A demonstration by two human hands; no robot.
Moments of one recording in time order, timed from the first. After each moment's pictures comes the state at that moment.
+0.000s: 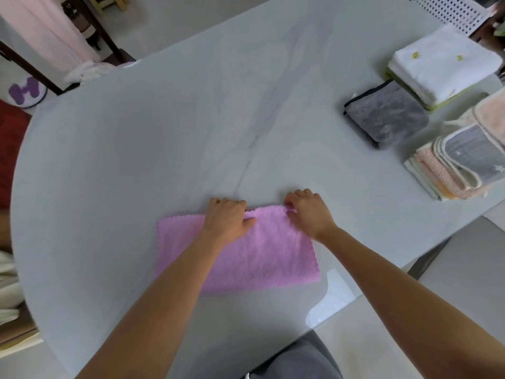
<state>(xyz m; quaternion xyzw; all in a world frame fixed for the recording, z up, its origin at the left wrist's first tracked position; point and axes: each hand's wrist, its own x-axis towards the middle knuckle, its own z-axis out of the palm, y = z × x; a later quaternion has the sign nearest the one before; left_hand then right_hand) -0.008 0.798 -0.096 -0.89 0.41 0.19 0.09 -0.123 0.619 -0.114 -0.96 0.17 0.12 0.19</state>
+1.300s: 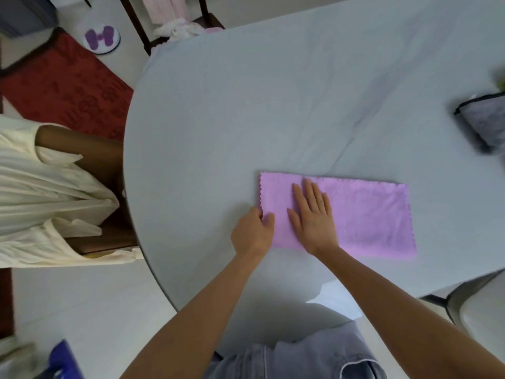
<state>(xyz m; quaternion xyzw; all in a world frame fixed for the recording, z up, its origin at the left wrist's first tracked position) -0.048 0.990 -0.095 -0.94 -0.02 0.25 -0.22 -0.097 0.844 -0.129 -0.98 0.12 0.05 0.16</state>
